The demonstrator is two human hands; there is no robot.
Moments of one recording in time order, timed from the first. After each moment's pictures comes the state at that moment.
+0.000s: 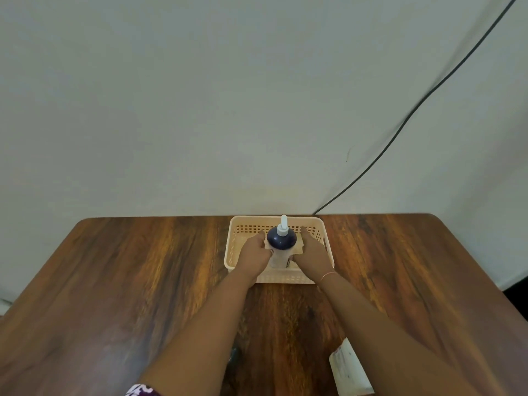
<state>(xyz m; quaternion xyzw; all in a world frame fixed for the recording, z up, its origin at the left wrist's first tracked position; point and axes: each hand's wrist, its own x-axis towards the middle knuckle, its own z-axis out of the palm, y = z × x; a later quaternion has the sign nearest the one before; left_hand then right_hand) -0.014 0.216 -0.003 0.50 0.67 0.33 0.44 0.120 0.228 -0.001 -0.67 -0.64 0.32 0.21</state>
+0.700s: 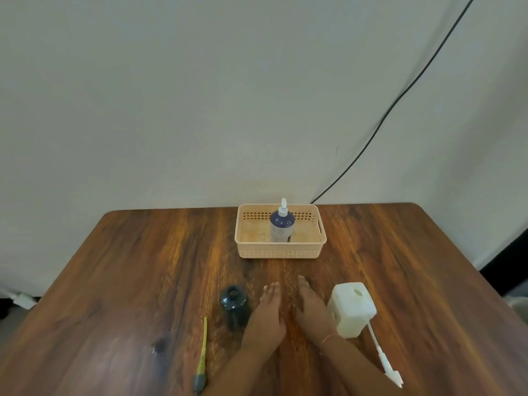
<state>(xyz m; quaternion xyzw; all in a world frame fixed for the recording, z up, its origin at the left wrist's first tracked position) 0.009 0.016 -0.041 0.65 0.66 0.22 0.29 0.128 0.051 -0.050 -0.64 -0.69 0.31 0.16</state>
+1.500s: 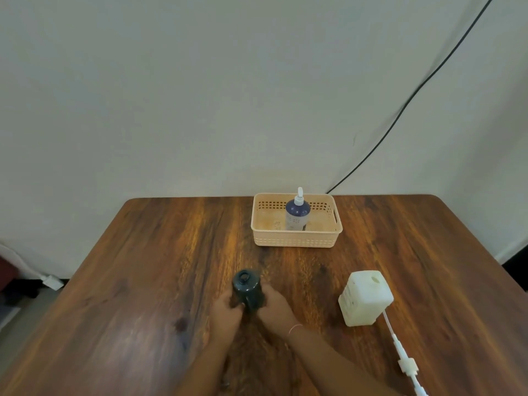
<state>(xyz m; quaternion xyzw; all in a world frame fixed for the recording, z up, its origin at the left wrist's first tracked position) -0.077 -0.021 -0.034 0.38 0.73 0.41 0.39 0.031 0.017 -0.041 -0.56 -0.64 0.50 0.18</state>
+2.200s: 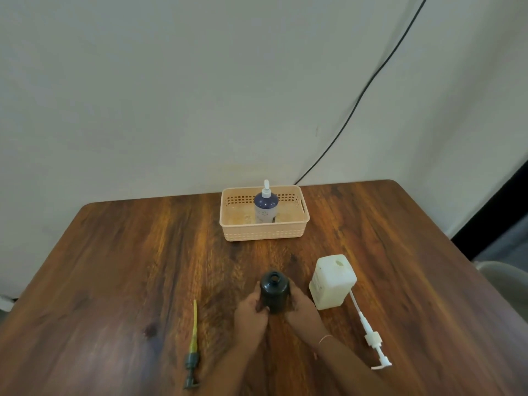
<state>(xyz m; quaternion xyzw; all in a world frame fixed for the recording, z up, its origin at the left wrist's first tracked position) 0.013 -0.022 -0.042 0.48 0.68 0.34 0.43 0.128 -0.011 -0.020 -0.63 -0.58 0.46 0.23</state>
